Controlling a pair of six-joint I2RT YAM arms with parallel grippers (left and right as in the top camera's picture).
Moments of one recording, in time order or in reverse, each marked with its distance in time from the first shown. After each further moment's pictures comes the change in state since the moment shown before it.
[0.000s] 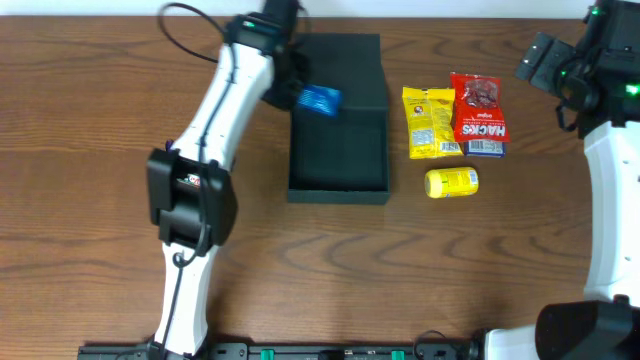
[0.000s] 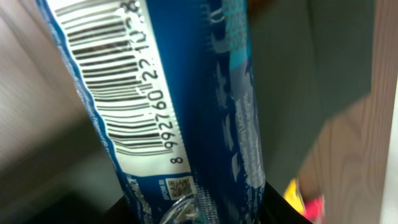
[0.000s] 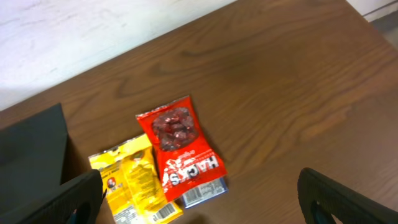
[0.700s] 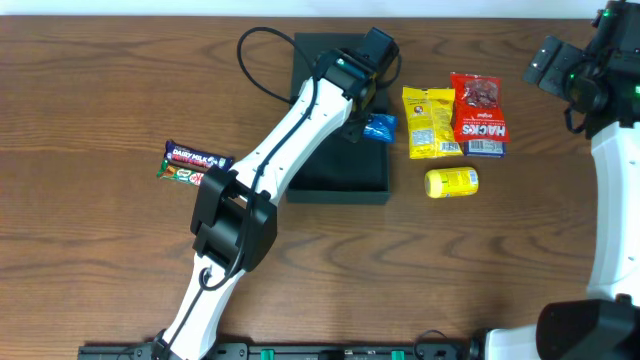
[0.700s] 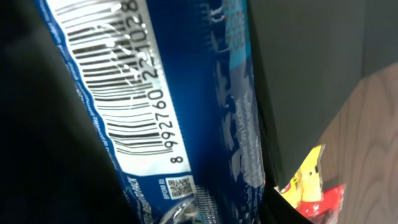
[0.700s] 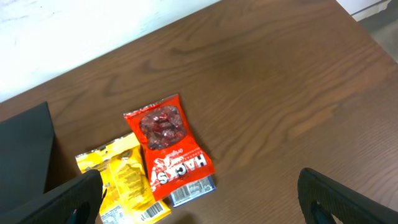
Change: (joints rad) left arm -0.255 0.000 0.000 -0.037 -0.214 -0.383; right arm -0.027 0.000 0.000 -0.015 -0.001 -0.027
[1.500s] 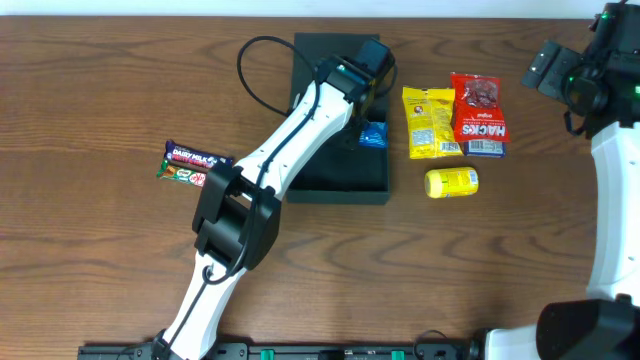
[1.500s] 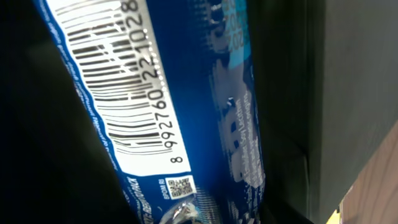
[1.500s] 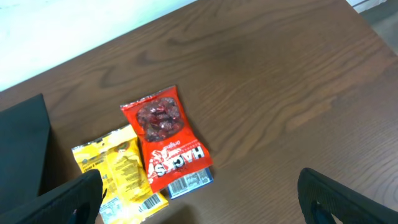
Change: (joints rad) left arm 0.001 0.014 -0.064 0.002 -0.016 -0.084; right arm 0.000 0.000 0.000 -0.031 0.000 0.000
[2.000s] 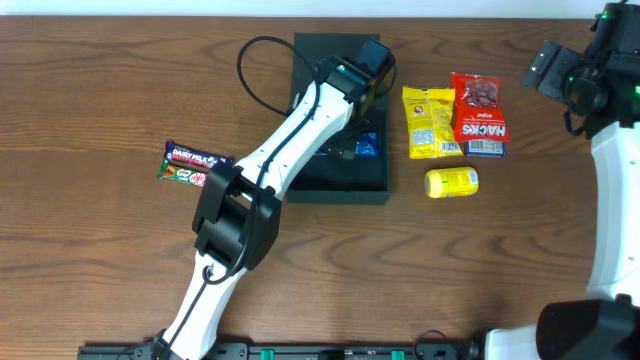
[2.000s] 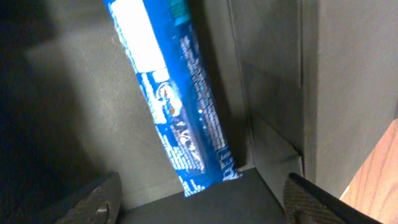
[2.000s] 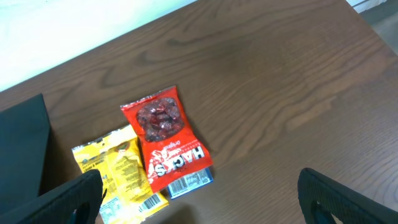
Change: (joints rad) left arm 0.000 0.001 0.000 0.006 -0.020 0.004; right arm 0.000 0.000 0.000 0.000 0.000 0.000
